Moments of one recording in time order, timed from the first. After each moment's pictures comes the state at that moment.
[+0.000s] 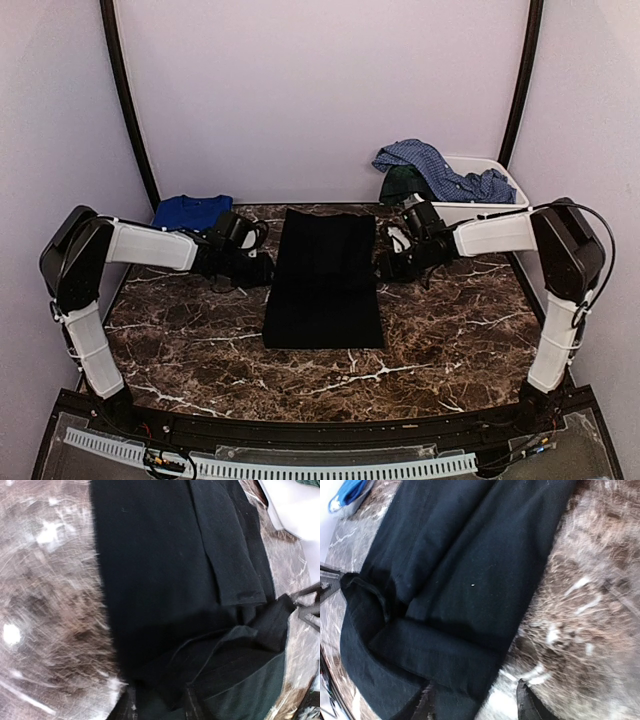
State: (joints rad) left arm -0.55 1.83 1.09 -0.12 0.21 -0.54; right arm 0.51 1.89 1.18 -0.24 -0.37 0.32
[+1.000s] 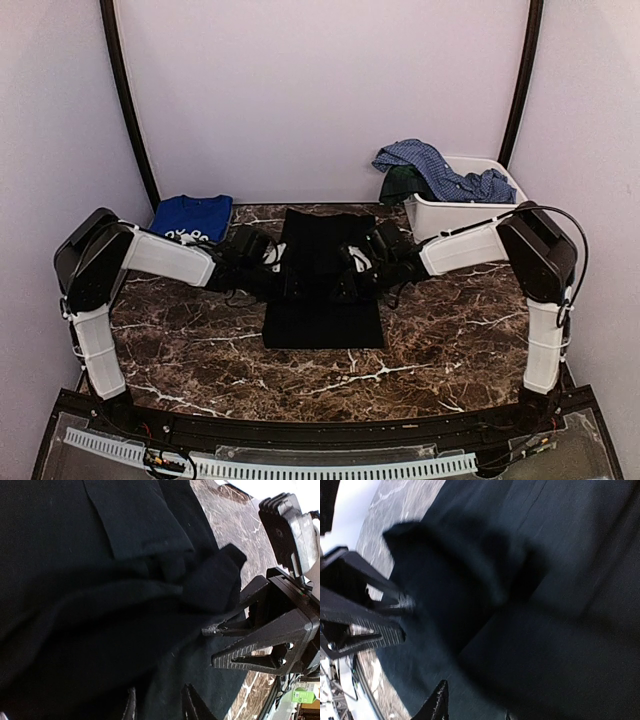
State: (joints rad) left arm -0.67 1.88 1.04 0.06 0.37 -0.58; right arm 0.71 1.99 1.19 -0.09 -0.50 0.45
